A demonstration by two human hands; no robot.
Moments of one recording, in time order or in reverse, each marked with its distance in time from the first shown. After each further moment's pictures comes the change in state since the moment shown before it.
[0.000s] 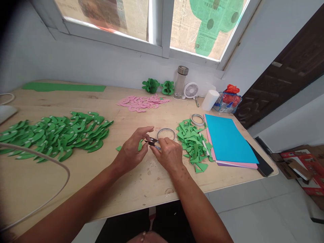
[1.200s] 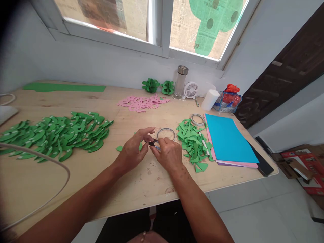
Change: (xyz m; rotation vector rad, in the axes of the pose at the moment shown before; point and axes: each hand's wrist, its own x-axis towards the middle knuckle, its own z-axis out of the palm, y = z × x) left_hand -0.002 -0.003 0.005 -0.063 -0.021 -0.022; right_hand 0.001 -0.001 0.000 -0.004 -0.025 -0.001
